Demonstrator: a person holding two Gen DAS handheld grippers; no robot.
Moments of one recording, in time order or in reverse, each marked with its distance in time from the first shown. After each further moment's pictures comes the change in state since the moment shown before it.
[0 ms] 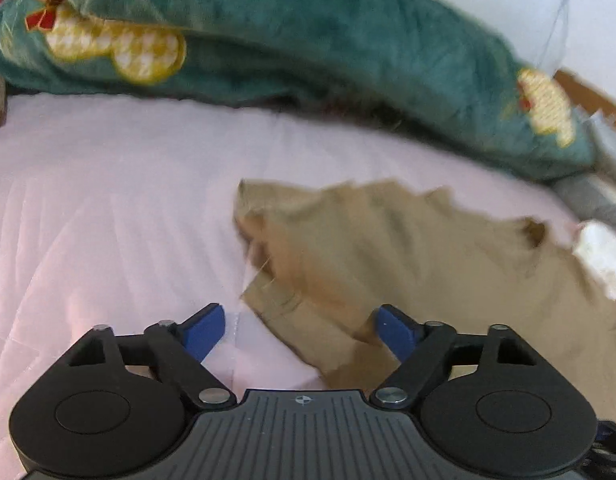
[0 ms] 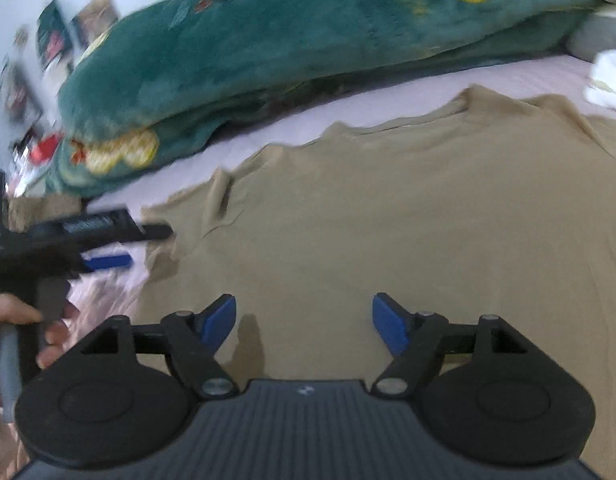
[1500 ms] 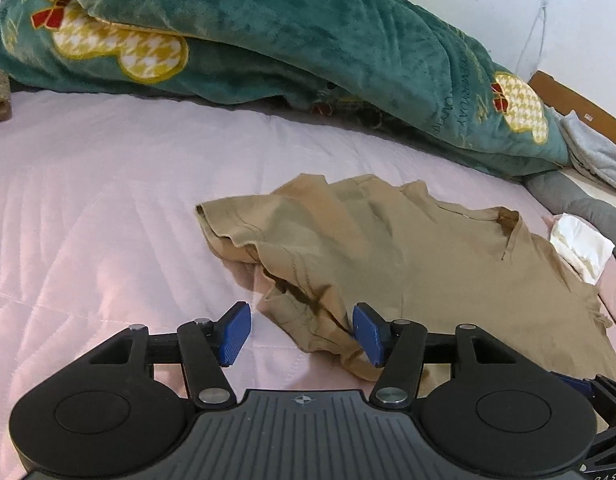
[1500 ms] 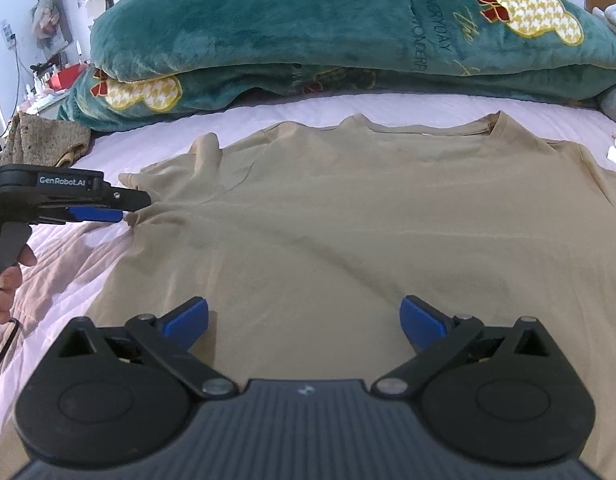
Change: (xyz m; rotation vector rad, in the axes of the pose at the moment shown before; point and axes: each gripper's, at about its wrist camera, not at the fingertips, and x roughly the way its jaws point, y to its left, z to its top) left arm -0.035 0.018 -0.019 -0.044 -0.001 -0.104; right arm -0.008 0.006 -0.015 -0.233 0.047 -0.022
